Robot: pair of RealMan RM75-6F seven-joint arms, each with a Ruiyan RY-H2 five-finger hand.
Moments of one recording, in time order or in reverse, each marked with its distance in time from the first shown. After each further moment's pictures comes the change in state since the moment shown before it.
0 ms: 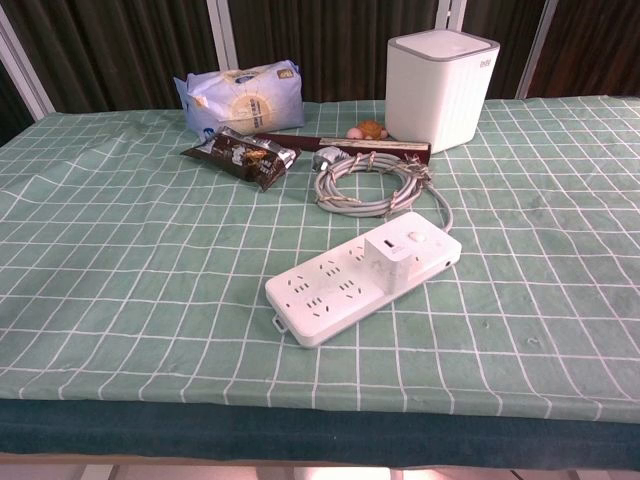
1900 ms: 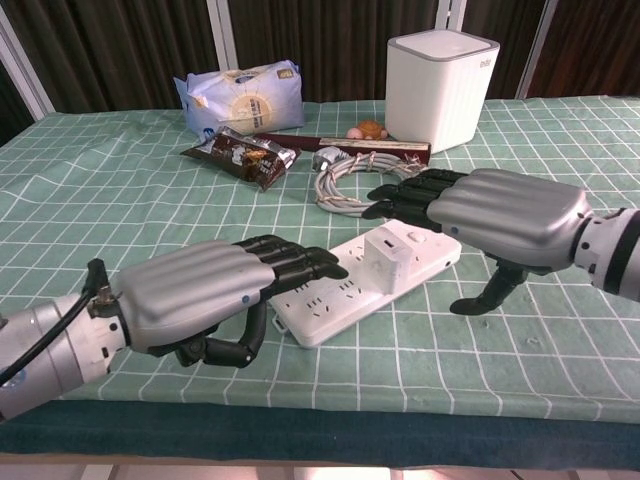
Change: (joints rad) left arm -0.448 -0.488 -0.133 -0.083 -0.154 -0.648 0.452; right arm 0.486 -0.339 0.053 0.064 -0.064 -0.537 -0.312
